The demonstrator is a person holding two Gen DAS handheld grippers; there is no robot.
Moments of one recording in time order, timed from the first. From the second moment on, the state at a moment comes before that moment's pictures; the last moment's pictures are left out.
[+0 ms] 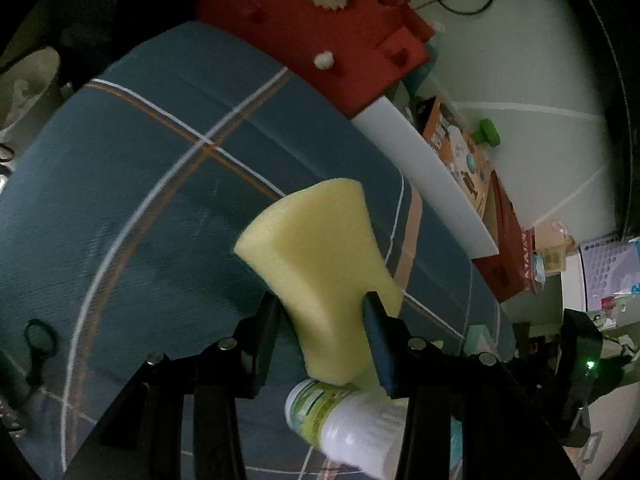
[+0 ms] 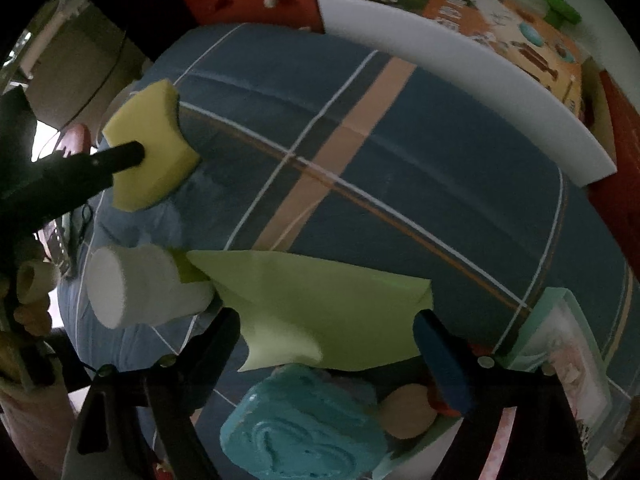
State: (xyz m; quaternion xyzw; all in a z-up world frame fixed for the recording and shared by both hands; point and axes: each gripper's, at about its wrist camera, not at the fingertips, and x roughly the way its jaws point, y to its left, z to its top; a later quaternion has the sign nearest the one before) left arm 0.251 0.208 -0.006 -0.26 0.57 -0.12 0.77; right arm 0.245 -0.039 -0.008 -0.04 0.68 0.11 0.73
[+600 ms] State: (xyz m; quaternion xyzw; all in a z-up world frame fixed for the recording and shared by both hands) left arm 0.204 0.241 -0.010 -0.26 0.54 -0.10 0.79; right arm 0.250 0.031 -0.040 -0.14 0.69 0.12 0.70
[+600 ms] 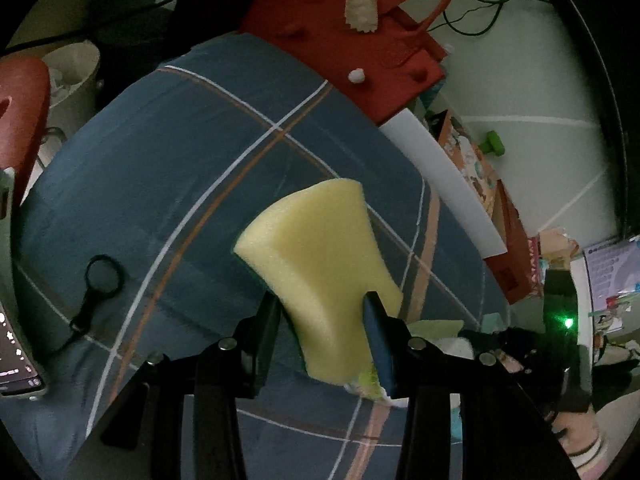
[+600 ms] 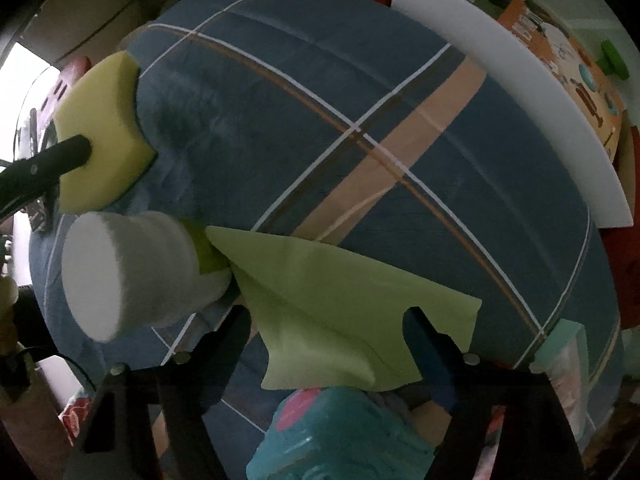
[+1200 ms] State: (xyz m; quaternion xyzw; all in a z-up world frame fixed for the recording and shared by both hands) left arm 0.195 0.237 -0.030 -0.26 0.55 -0.12 0.79; right arm 0.266 0.056 -0.044 -0.15 0.70 0.10 0.69
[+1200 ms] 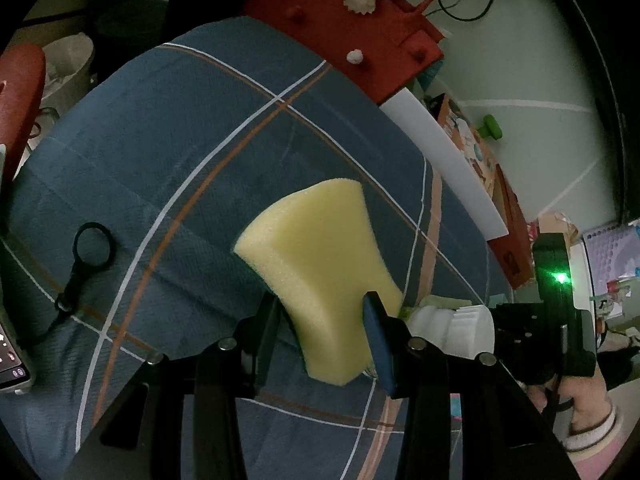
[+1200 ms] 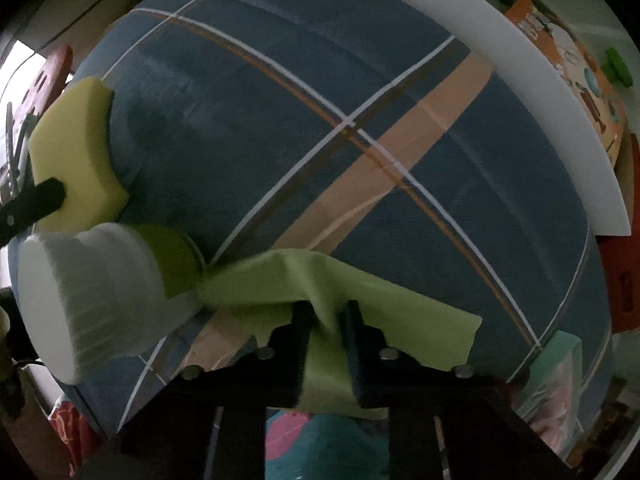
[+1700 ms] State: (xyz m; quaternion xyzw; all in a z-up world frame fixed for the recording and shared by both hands) left arm 0.189 0.239 -0.021 -0.26 0.54 -0.12 0.79; right arm 0.237 0.029 0.024 -0.09 0.63 0.08 0.77
